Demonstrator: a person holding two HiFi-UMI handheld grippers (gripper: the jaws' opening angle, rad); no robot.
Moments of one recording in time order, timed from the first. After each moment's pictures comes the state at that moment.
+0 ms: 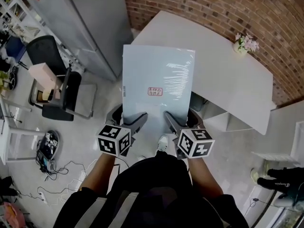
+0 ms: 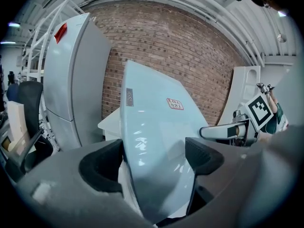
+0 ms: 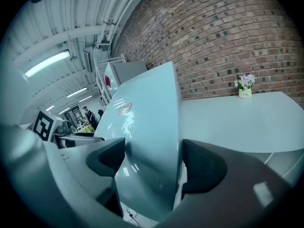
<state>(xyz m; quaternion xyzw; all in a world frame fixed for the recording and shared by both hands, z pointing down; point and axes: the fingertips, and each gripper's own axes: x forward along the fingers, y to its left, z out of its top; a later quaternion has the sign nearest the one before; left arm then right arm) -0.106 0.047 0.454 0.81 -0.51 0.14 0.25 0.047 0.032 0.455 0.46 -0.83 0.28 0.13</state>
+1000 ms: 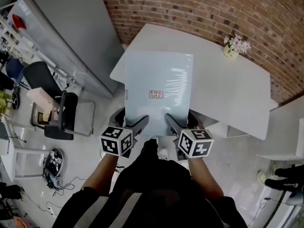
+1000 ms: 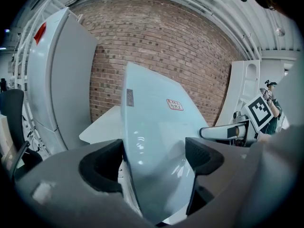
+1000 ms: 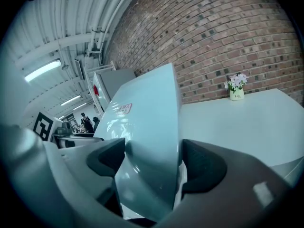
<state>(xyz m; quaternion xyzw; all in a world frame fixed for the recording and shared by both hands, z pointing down) -0.035 -0.041 0.449 0.83 -0.49 0.16 0.23 0.120 -0.044 0.456 0.48 -0.82 0.30 0.09</state>
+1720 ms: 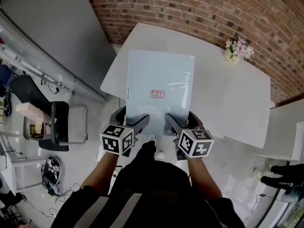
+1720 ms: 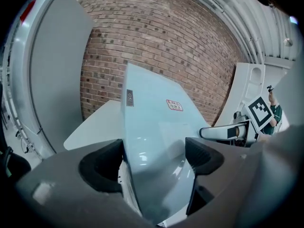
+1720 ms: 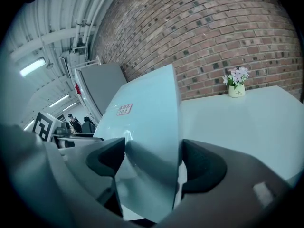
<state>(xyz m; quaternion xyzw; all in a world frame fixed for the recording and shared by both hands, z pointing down) -0.030 -0.161 0.486 0.83 -0.45 0.17 0.27 0.126 -0.152 0.489 0.52 -0.78 0.33 0.12</state>
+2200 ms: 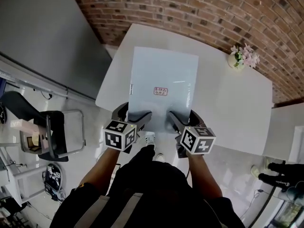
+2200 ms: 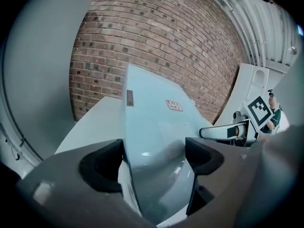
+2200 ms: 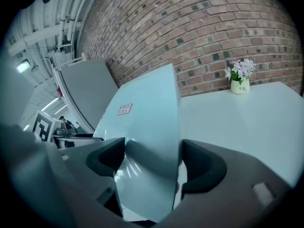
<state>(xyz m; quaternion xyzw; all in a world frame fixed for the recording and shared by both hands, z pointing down) -0.030 -0.280 0.517 0.84 -0.42 0.19 0.29 0.127 -0.261 0.519 0.54 -0.75 0.36 0.13</state>
